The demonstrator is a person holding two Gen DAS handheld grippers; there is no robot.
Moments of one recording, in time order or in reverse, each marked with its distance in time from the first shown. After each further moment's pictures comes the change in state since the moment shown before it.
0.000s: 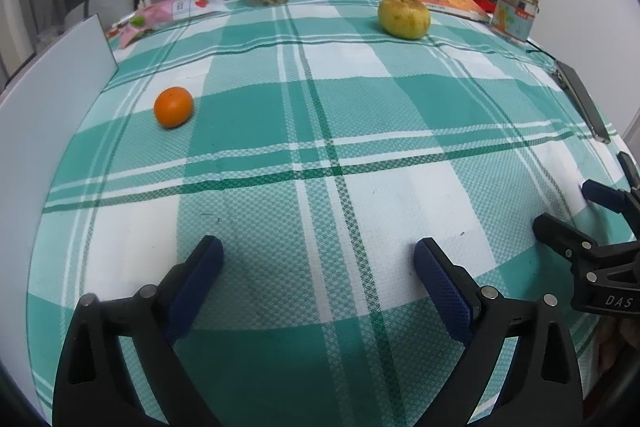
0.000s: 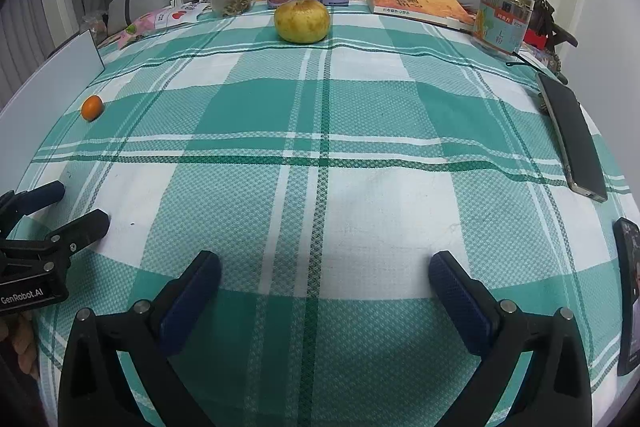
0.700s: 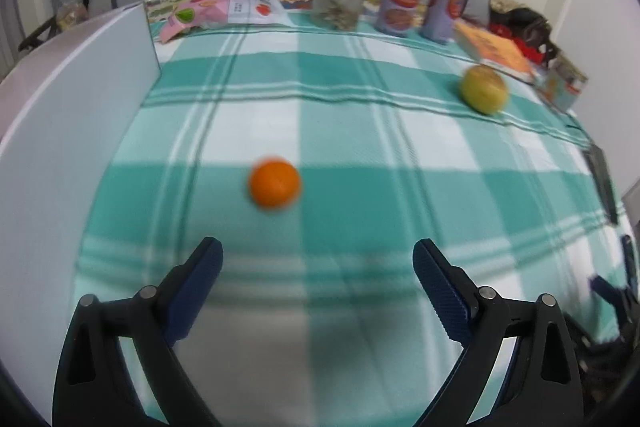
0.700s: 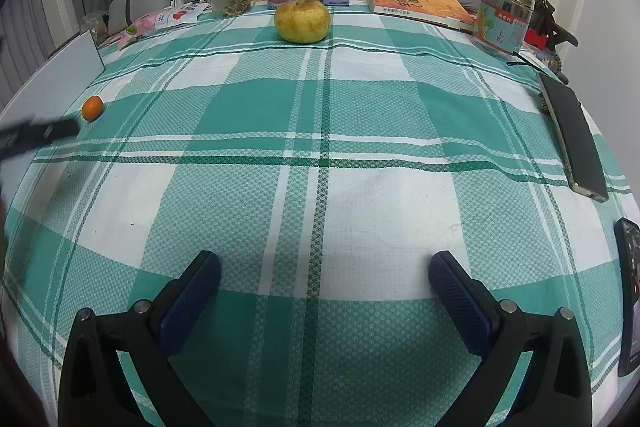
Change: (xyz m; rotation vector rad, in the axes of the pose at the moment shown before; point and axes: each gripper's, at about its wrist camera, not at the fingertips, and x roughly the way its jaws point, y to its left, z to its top) left arm 0.021 0.091 0.071 -0.147 0.006 0.011; right arm 0.000 0.000 0.000 0.001 -0.001 0.000
